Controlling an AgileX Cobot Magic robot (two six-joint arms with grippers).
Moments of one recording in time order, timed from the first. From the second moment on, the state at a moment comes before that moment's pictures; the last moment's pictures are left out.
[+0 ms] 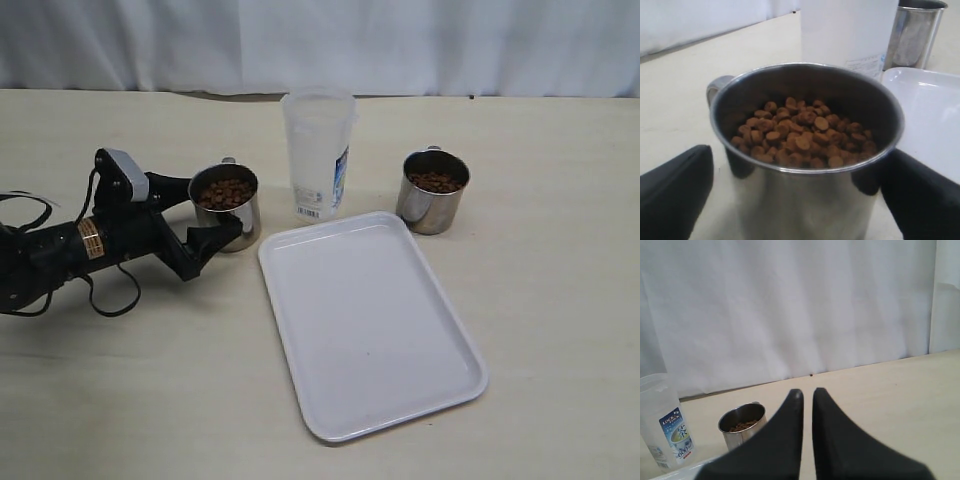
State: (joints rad) left arm -0.06 2.30 -0.83 0.88 -1.21 -0.13; right arm 0.09 0.00 0.00 0.04 0.09 0.12
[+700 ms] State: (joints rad) left arm -0.11 2.37 -0.88 0.83 -1.21 -0.13; right arm 0.09 0.00 0.00 0.04 0.09 0.12
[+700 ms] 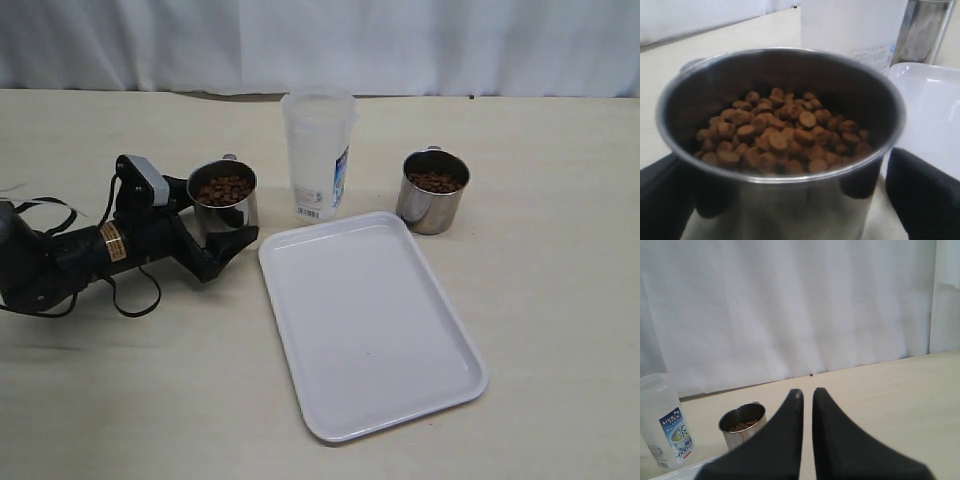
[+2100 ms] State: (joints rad) left arm -0.12 2.38 -0.94 0.81 -1.21 -0.17; right arm 0.09 0.00 0.00 0.04 0.09 0.12
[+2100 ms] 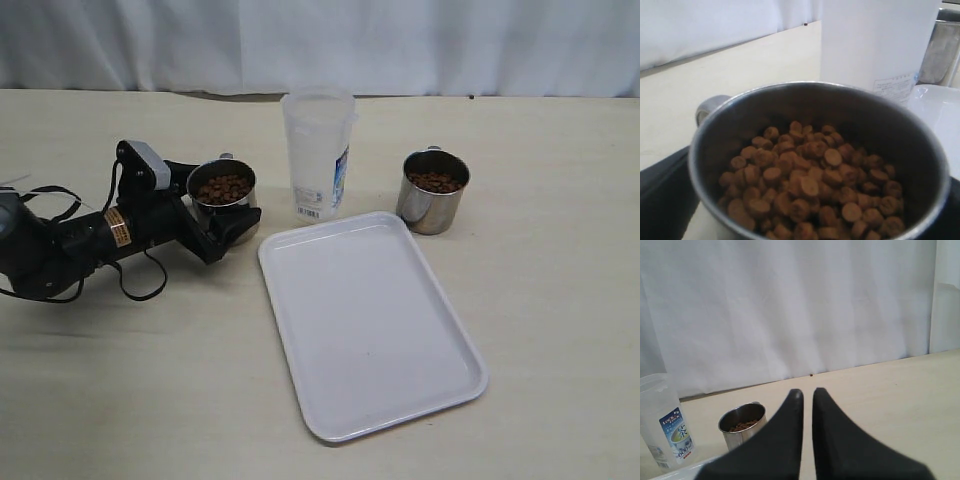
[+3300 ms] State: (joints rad) left arm -0.11 1.67 -1.01 1.35 -0.51 -0.79; right arm 0.09 0.00 0.00 0.04 0.09 0.12
